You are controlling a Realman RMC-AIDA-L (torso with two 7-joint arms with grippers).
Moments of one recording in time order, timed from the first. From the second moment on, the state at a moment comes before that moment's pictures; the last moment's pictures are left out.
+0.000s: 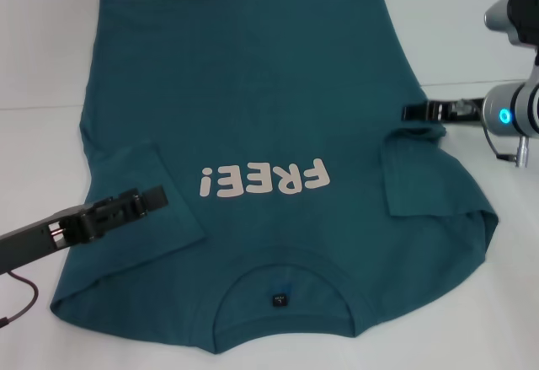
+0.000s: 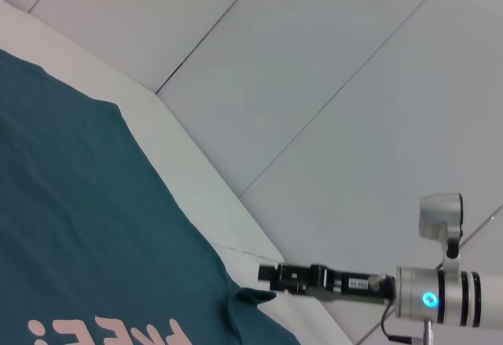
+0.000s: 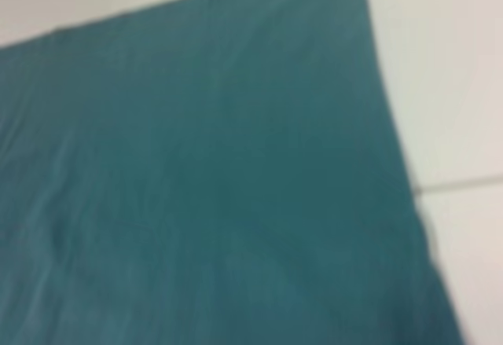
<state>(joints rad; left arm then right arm) -0.40 -2.16 0.56 0.80 1.89 1.60 -1.91 0.86 2.02 -0.81 -0.48 -2.54 -0.55 2.57</state>
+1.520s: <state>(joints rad) -0.42 -2.07 0.39 0.83 2.29 1.59 -2.52 0.62 1.94 -0.79 -0.88 -2.16 -1.42 2.52</state>
